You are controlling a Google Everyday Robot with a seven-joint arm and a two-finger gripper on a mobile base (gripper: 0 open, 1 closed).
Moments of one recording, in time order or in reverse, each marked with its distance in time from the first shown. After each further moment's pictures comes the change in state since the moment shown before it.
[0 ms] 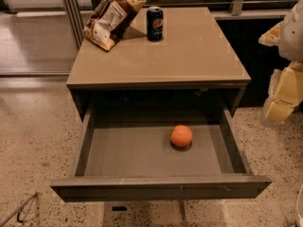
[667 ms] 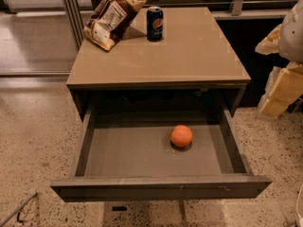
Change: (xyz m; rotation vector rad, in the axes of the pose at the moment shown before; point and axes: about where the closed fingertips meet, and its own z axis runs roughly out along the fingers) arm 0.000 0.000 0.000 0.000 0.000 0.000
